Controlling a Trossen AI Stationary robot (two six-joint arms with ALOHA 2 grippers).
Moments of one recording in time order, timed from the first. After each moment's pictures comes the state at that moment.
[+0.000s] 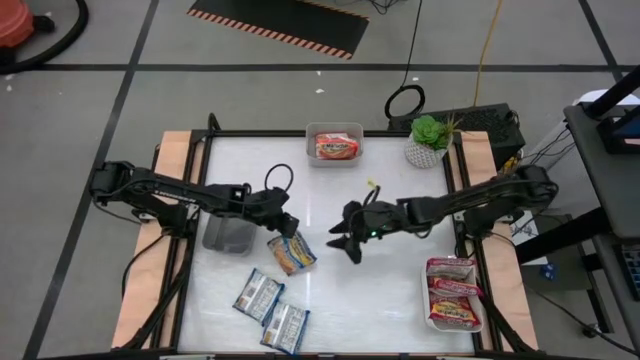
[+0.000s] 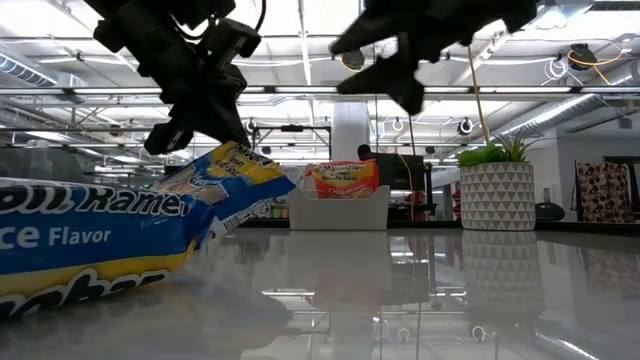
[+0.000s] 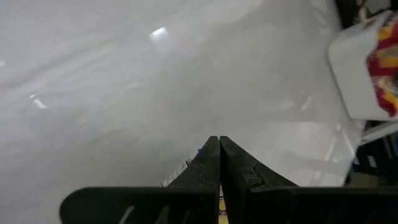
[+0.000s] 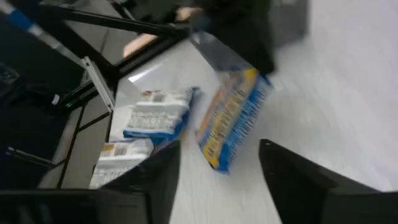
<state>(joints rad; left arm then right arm) -0.03 1.37 0.77 -0.20 0.02 -1.05 0.15 1.47 0.87 0.11 0.00 0.62</state>
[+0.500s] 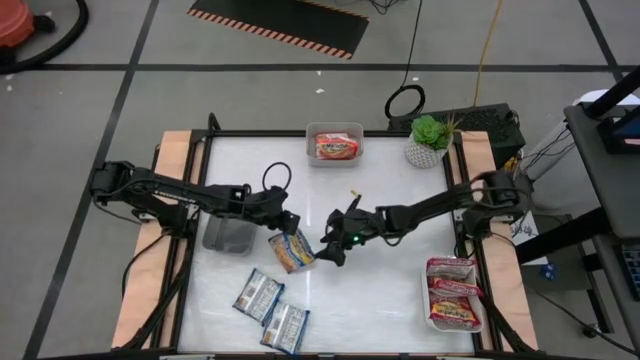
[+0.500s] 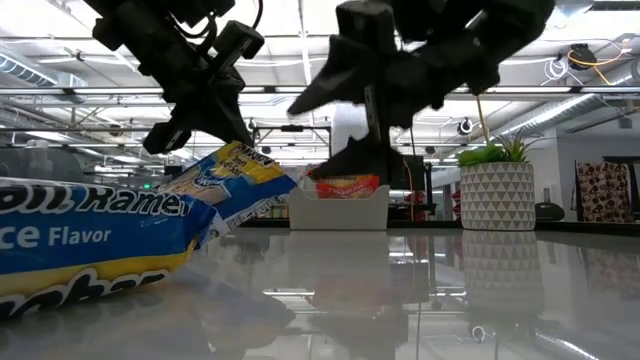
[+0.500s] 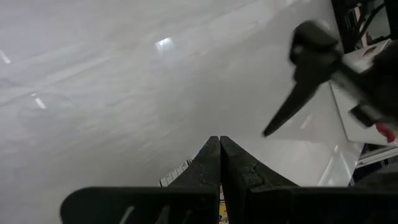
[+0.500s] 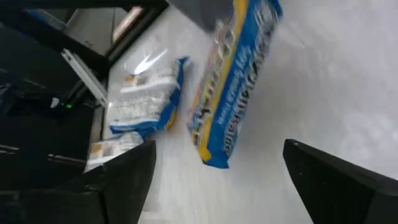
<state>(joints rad) -0.04 1.37 0.77 -0.19 -0.04 -1.13 0.11 1.75 0.87 0.36 -0.14 0.79</state>
